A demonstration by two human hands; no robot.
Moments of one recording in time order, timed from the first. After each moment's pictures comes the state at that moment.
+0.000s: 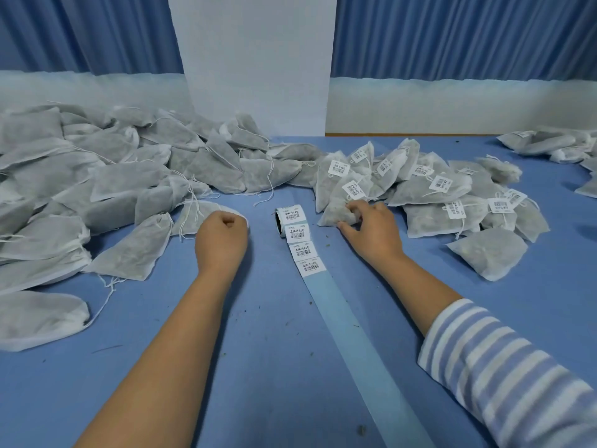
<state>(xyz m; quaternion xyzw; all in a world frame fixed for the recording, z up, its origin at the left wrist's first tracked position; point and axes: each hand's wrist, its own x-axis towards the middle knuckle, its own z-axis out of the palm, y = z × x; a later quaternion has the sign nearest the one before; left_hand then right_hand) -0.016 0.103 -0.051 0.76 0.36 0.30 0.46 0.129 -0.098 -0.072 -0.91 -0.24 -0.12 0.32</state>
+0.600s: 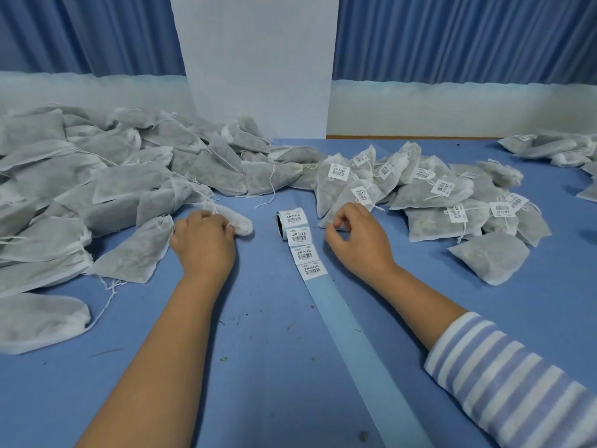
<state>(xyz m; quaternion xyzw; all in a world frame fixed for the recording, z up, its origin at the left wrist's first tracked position) -0.024 0.128 -0.059 0.89 0.36 0.25 0.14 0.092 -0.087 -0.064 -0.84 -0.33 -0.17 0.40</state>
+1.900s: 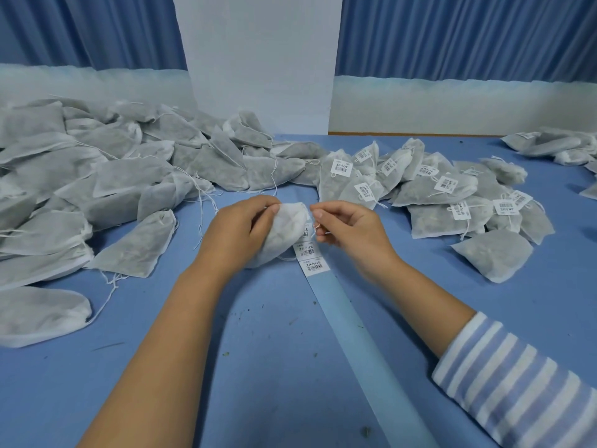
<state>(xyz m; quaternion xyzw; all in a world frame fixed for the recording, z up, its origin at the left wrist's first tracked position) -0.035 0.095 -0.028 0.90 0.08 0.31 0.30 0.059 -0.076 -0.035 -0.62 -0.26 0.15 0.72</state>
